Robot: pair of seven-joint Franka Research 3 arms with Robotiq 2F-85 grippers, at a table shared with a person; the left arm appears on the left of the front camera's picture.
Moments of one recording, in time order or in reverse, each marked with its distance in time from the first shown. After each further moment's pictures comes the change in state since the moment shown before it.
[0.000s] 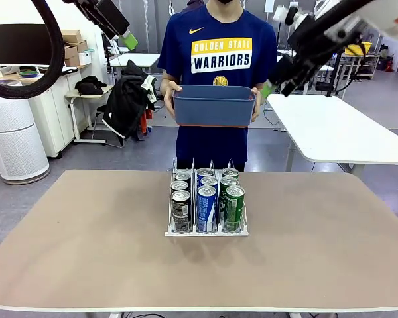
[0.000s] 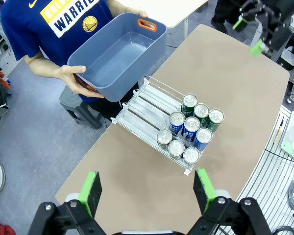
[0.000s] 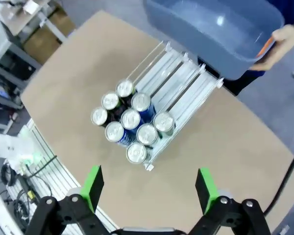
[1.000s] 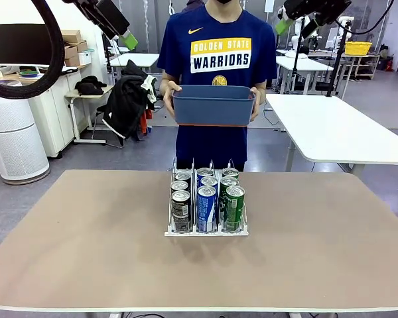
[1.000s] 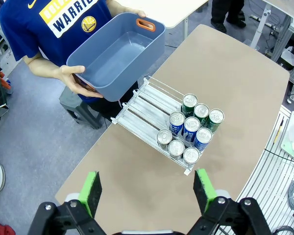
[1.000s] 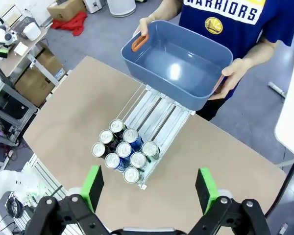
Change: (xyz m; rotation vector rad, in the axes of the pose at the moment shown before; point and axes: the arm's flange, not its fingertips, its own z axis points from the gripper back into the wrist) left arm 0.000 0.000 0.000 0.000 0.000 0.000; right arm 0.044 0.009 0.102 -0.099 -0.151 -0.085
